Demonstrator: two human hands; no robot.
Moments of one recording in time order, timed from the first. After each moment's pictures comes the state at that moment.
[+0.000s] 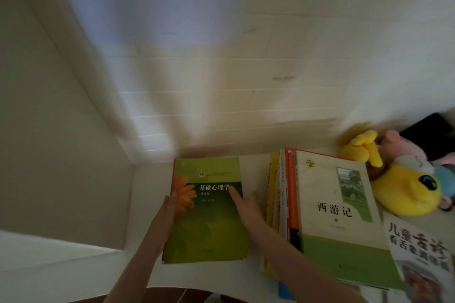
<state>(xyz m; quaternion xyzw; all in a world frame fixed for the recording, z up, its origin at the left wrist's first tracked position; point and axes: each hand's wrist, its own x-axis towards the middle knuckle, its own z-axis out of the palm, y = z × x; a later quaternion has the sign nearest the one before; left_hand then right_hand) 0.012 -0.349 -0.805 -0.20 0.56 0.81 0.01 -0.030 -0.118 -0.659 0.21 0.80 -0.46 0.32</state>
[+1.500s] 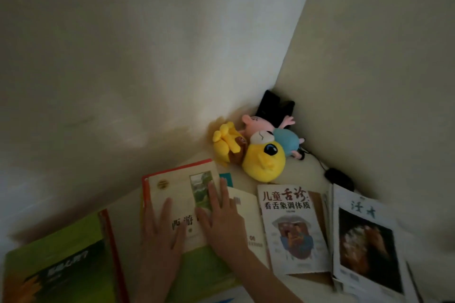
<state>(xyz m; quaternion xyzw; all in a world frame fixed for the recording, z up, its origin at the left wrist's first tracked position) -0.003 -0.044 -0.613 -0.02 0.94 0.34 0.02 -0.010 0.098 -0.583 0.07 0.95 -0.28 0.07</state>
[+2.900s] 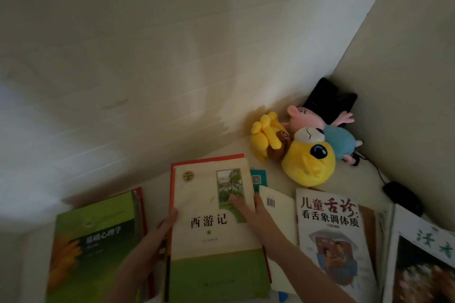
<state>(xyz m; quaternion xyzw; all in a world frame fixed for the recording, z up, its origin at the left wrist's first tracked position) -0.030 -0.100 -0.608 -0.33 0.64 0.60 0.35 -0.046 0.126 -0.620 0.24 0.67 -0.67 0.22</state>
